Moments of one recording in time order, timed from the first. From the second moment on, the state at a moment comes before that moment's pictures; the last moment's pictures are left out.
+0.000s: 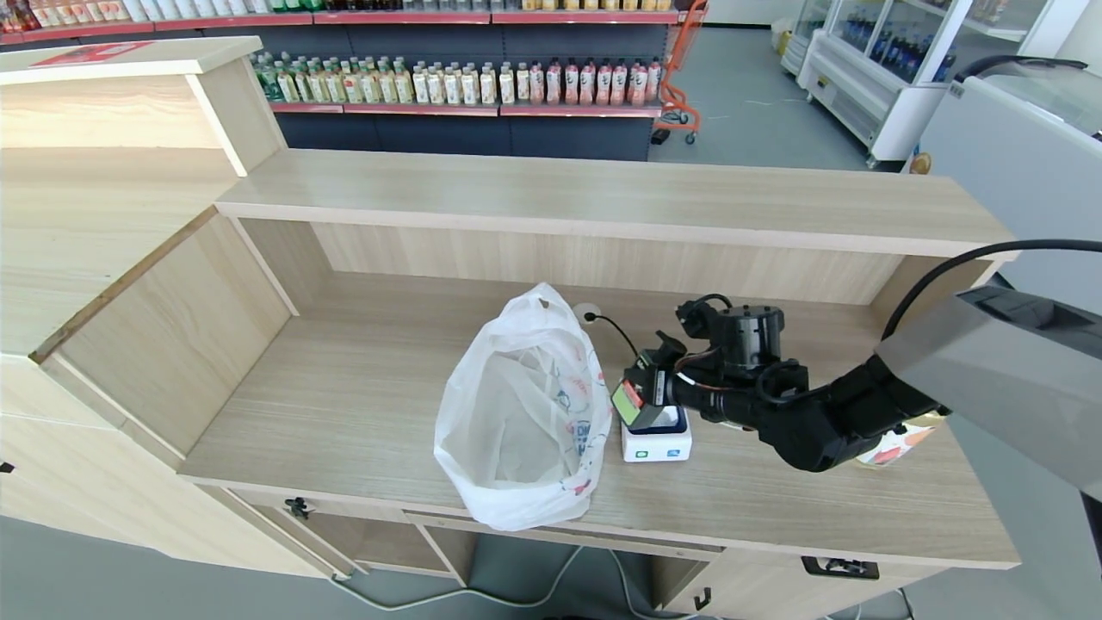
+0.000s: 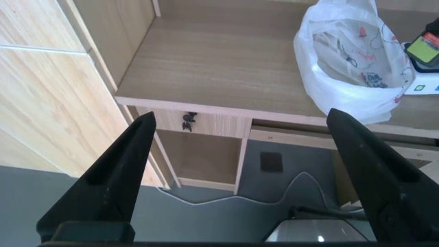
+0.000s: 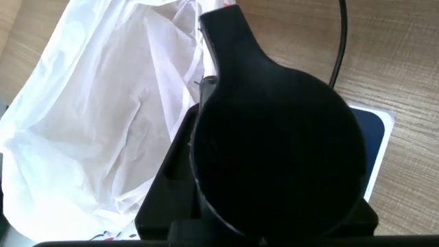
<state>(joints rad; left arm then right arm) 0.00 0.00 0.00 0.00 0.00 0.00 0.40 2.25 -1.13 -0.77 0.18 0.22</state>
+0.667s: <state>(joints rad) 0.00 0.00 0.00 0.00 0.00 0.00 0.40 1.96 -1.08 -0.70 0.15 0.10</state>
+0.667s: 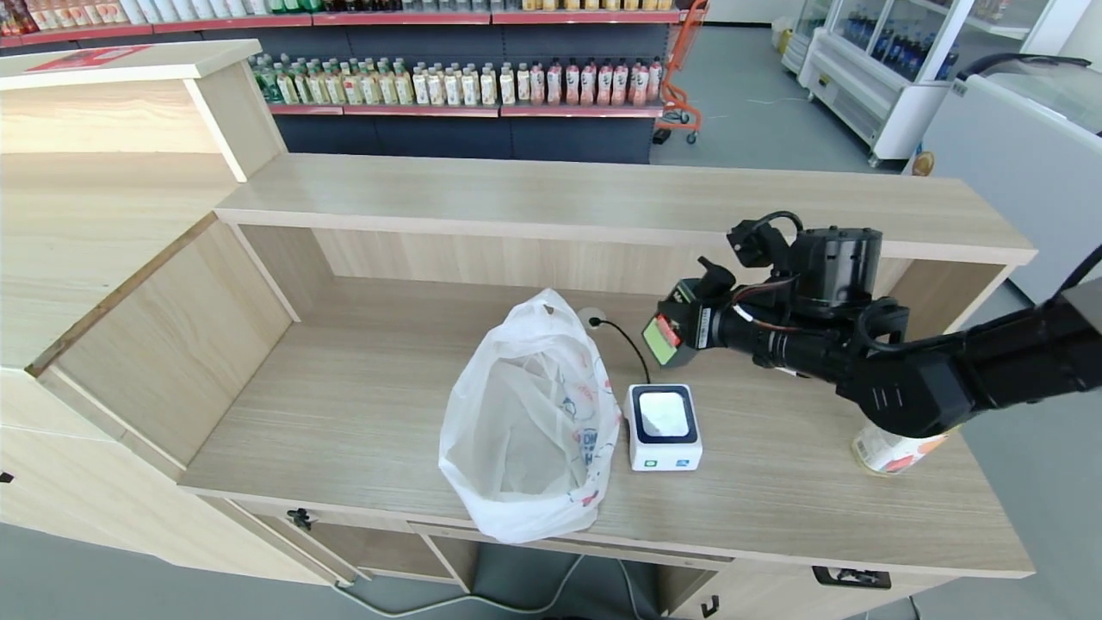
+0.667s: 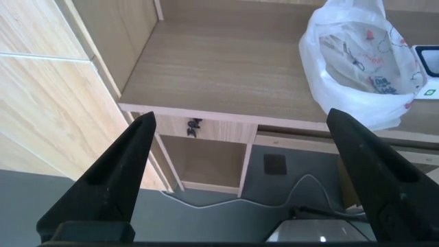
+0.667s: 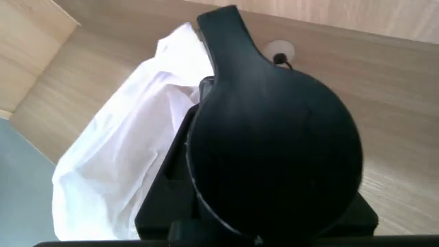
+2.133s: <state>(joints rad) 0.00 0.00 0.00 0.00 0.00 0.00 0.57 2.35 -1.17 -0.81 0.15 -0.21</state>
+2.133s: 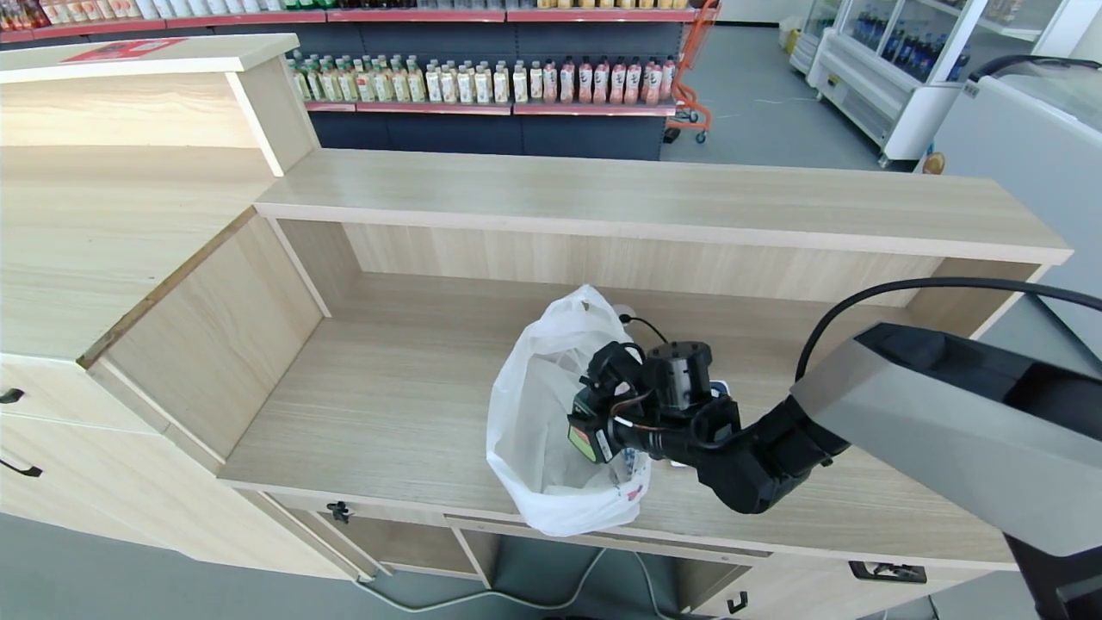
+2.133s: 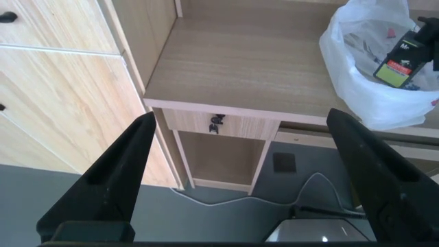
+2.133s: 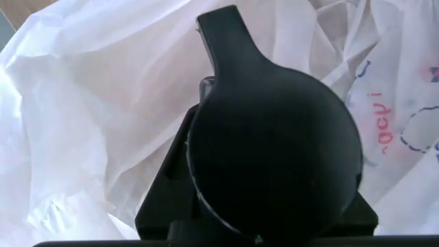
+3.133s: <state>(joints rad) 0.00 0.00 0.00 0.00 0.00 0.00 0.58 2.39 -1.18 -0.84 0.15 -0.23</state>
